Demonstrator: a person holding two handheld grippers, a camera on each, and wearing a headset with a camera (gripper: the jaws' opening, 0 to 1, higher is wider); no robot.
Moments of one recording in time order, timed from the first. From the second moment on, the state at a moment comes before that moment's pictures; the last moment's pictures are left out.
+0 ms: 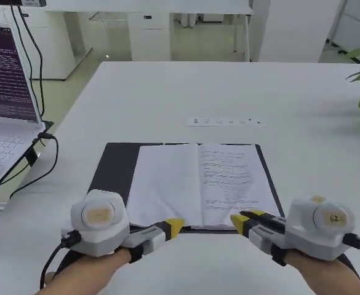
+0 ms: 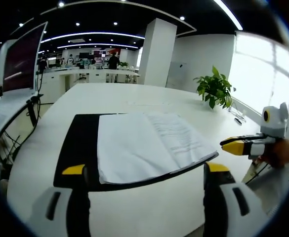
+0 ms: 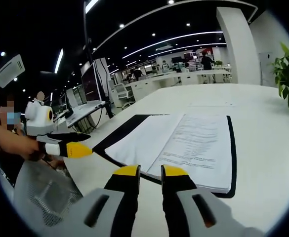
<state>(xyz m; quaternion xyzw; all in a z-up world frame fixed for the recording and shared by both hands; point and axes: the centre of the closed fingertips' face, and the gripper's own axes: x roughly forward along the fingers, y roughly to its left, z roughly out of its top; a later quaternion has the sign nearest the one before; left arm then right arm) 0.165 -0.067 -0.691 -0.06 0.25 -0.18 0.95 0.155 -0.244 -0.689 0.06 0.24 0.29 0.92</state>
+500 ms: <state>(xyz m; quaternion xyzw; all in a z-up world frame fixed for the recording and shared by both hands) 0.151 -0.076 -0.652 -0.06 0.21 -0.19 0.96 0.149 -0.278 -0.680 0.07 0.24 0.27 0.93</state>
